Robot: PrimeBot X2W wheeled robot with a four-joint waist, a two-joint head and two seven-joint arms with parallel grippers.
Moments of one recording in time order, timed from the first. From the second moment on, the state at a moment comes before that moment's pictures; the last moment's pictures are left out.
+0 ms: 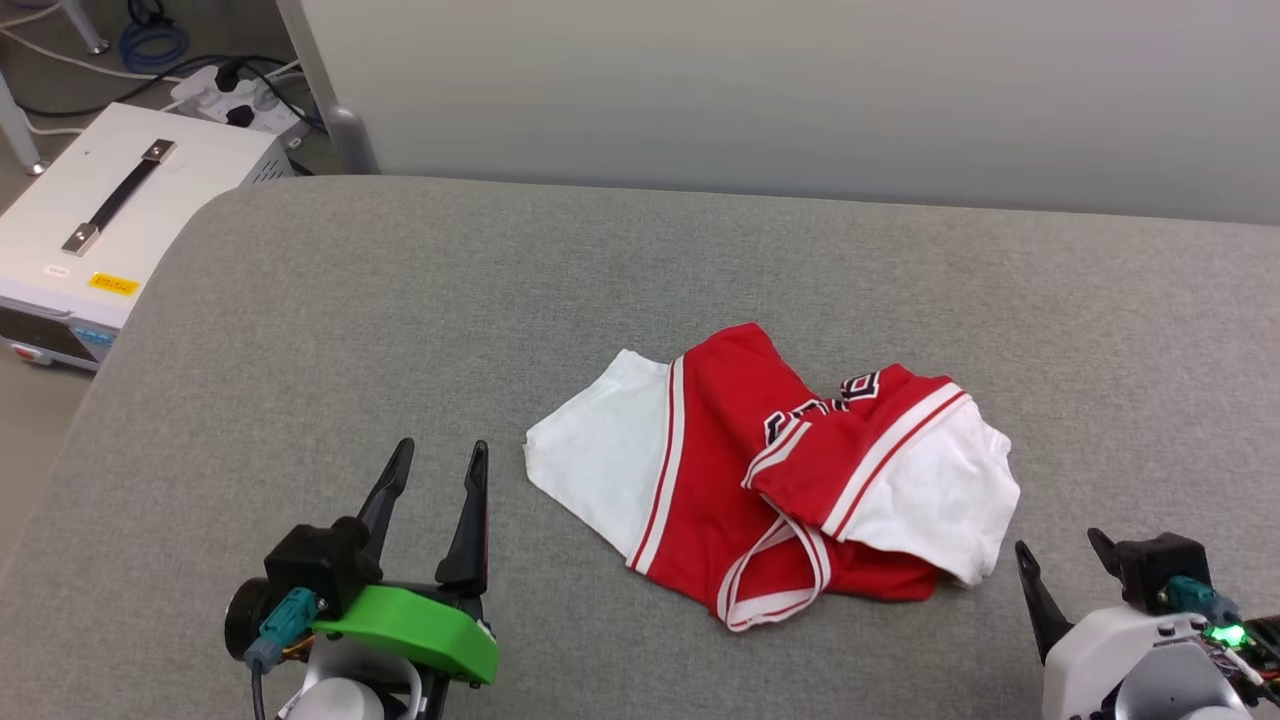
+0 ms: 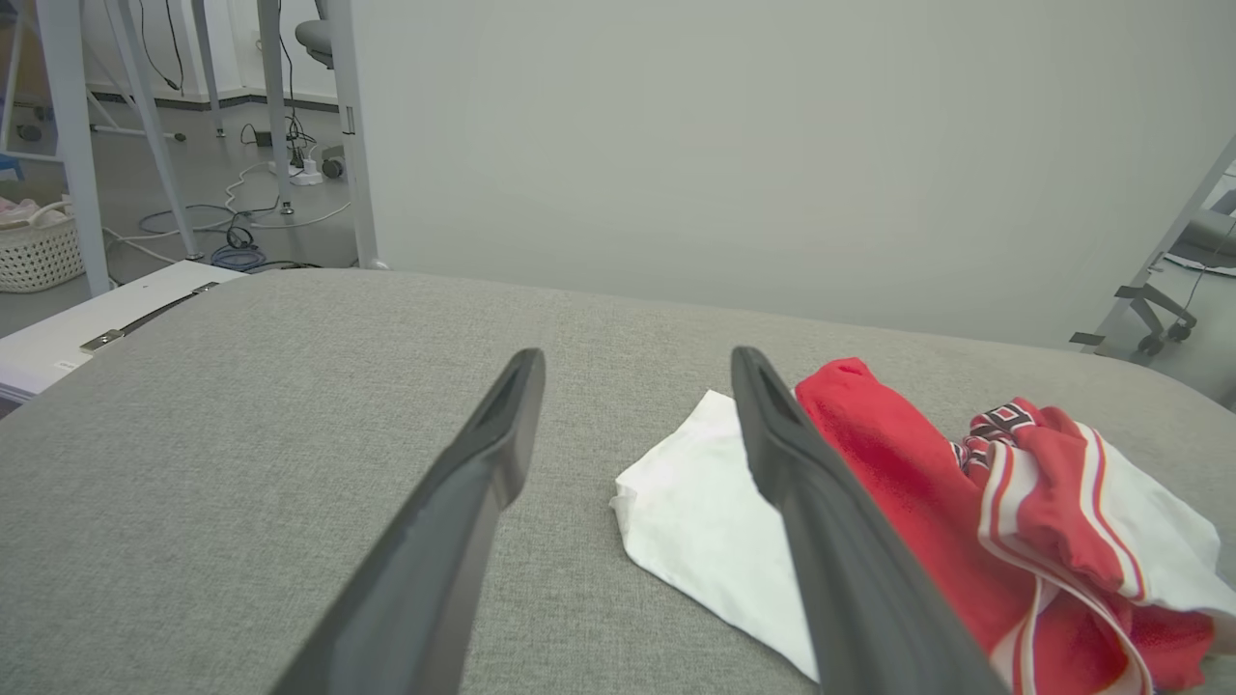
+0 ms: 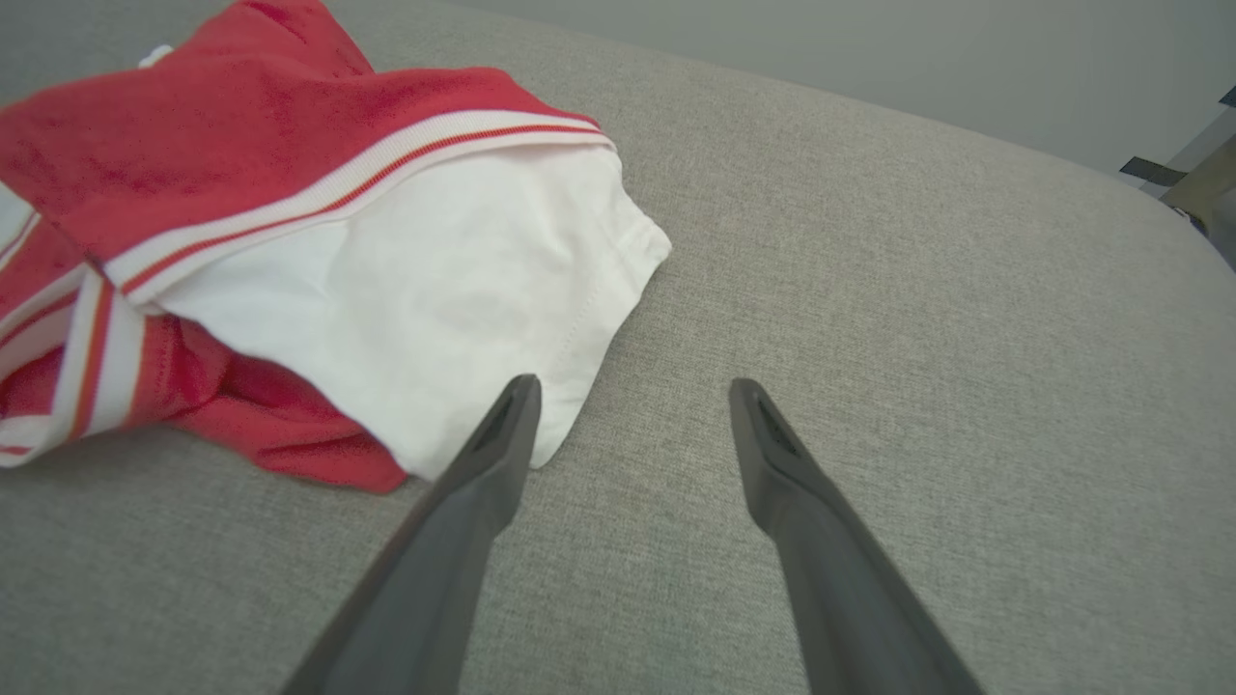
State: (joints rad) left arm -0.06 0.15 -0.18 0.15 -0.33 -0.07 -0.26; right arm 0.04 -0.16 -0.02 0.15 0.04 0.13 0.03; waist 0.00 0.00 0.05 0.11
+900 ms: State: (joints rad) left arm -0.11 0.08 -0.13 0.21 -0.26 -0.12 -0.26; right arm -0.17 -0.36 0.20 0.22 0.31 0.13 0.66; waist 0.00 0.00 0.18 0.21
